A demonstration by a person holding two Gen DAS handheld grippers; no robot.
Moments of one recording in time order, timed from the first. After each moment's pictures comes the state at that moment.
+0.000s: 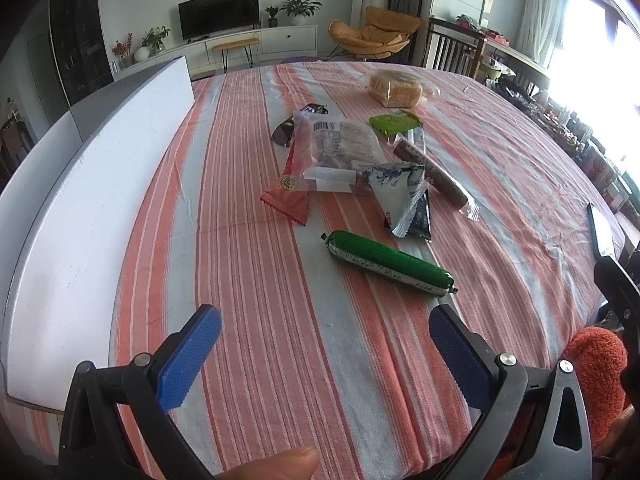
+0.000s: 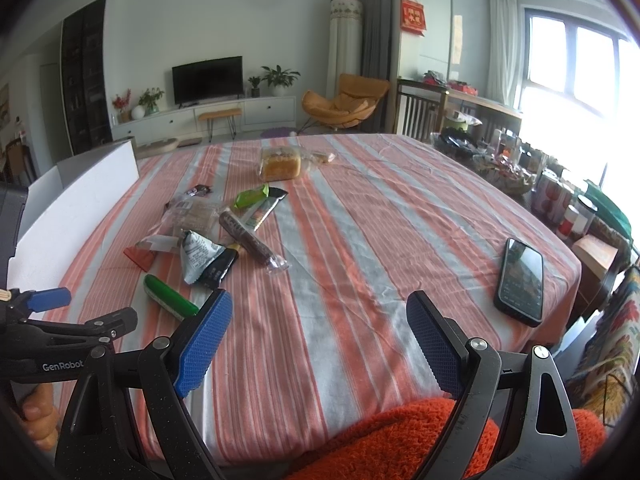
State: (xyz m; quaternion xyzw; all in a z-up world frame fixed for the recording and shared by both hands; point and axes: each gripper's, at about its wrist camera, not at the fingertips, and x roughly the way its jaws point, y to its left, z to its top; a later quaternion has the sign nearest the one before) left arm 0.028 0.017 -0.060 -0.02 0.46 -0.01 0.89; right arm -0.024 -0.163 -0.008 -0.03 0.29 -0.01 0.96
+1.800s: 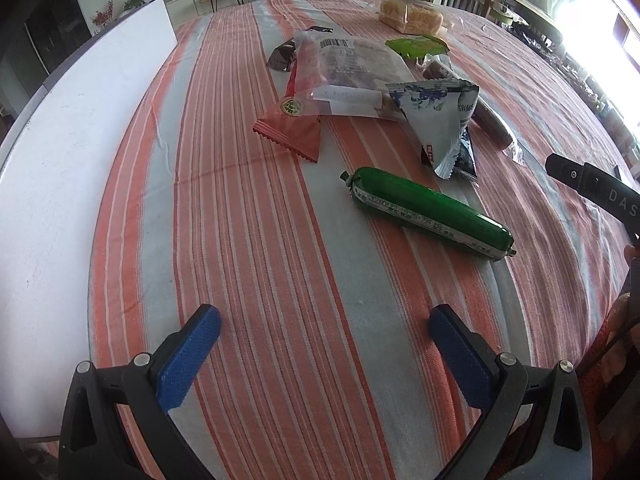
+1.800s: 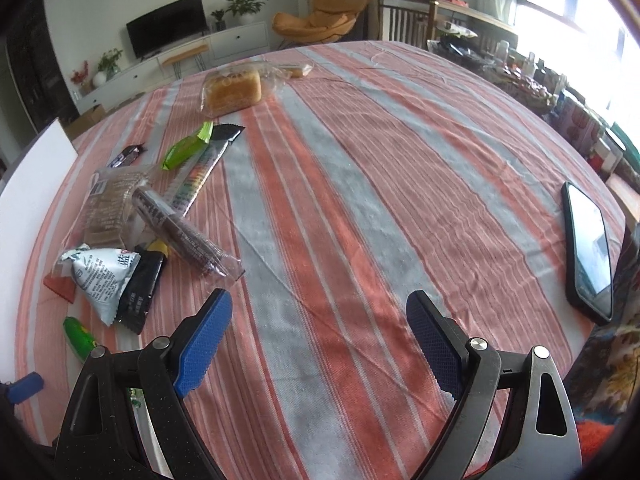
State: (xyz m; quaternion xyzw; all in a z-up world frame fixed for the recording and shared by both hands) left arm 0.056 0.022 -0.100 0.00 0.56 -0.02 0.83; right arm 0.028 -0.146 -0.049 0.06 0.45 -0.04 0.89
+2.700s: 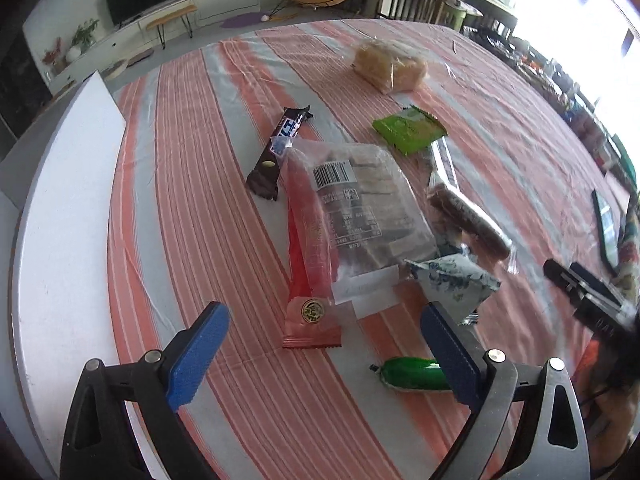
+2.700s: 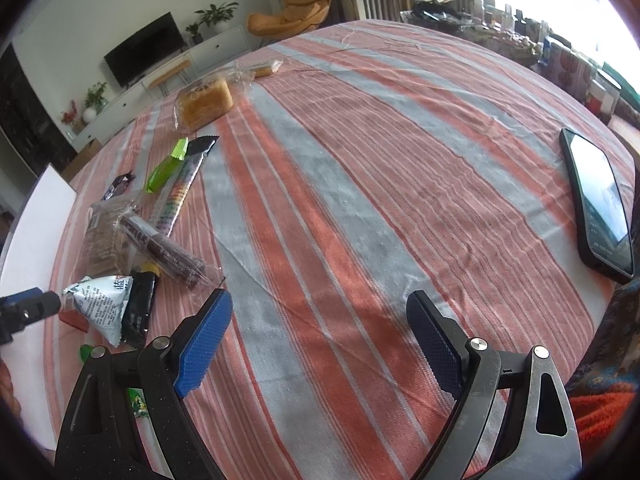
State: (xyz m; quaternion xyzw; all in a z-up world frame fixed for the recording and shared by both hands) left arm 0.165 0.040 -0.059 0.05 0.55 -0.11 0.83; right arm 0.049 -0.187 -0.052 0.14 0.45 -0.04 0.88
